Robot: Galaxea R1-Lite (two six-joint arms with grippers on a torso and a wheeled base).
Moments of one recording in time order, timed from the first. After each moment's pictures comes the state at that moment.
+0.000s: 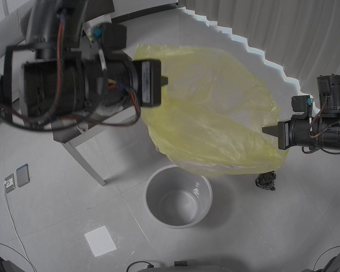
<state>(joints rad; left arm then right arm) -0.76 1.58 -1.43 0.11 0.09 -0.16 0.35 1.54 -1.01 -0.08 0.10 0.05</state>
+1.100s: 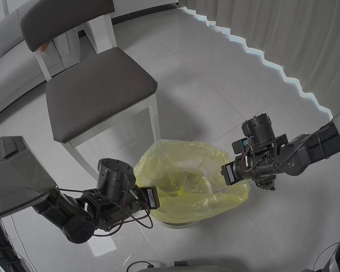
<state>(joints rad) -0.65 1.97 -0.63 -0.81 0.10 -0.52 0.48 2.01 -1.12 -0.10 0.02 0.07</state>
